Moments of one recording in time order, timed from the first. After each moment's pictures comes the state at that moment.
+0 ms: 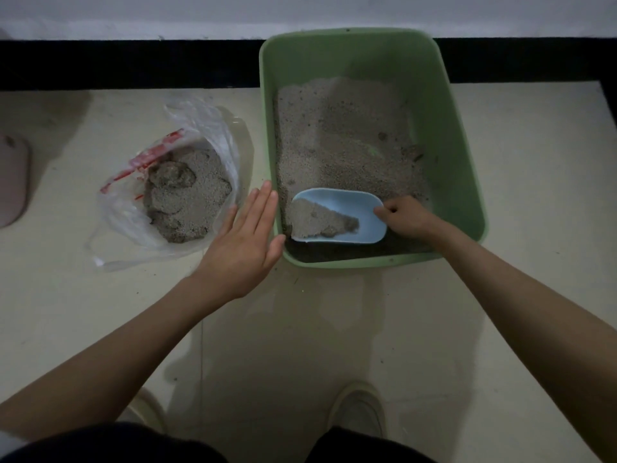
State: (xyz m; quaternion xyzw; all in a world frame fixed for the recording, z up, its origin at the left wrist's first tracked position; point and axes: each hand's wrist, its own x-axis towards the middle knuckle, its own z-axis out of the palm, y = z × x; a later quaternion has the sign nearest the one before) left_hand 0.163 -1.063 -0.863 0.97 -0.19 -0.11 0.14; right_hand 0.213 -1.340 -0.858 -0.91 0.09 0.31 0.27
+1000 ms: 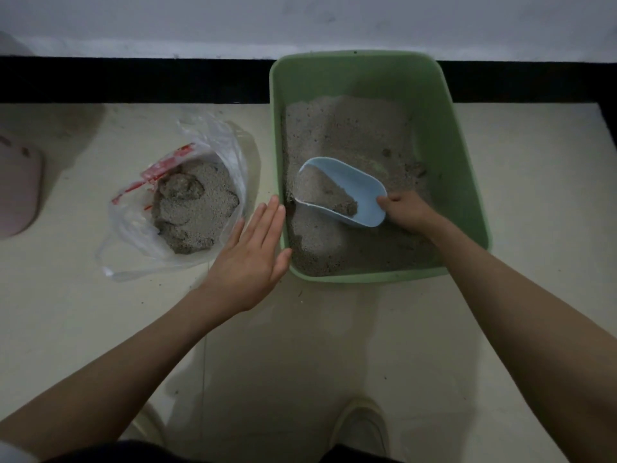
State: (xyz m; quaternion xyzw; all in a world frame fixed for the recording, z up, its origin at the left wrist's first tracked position) left_hand 0.162 -1.063 -0.863 0.97 -0.19 -0.11 0.12; right_hand 0.240 -1.328 -0.848 -0.88 0.17 0.28 0.35
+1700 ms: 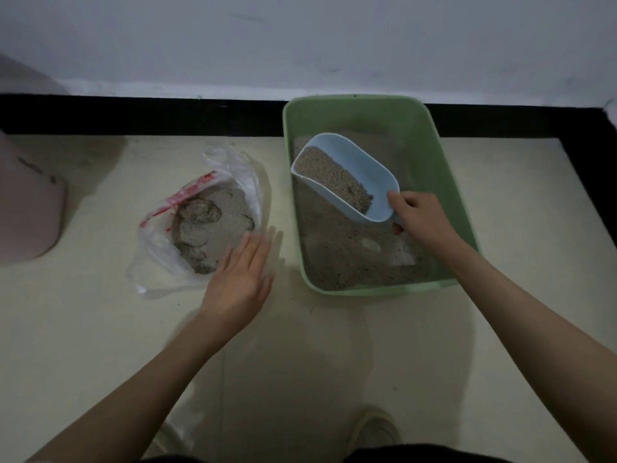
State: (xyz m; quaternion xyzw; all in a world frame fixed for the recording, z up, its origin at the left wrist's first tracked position) left_hand 0.153 -1.024 -0.857 0.97 -0.16 -0.11 0.14; right_hand 0.217 -1.304 -0.786 -0.89 0.13 0.07 0.42
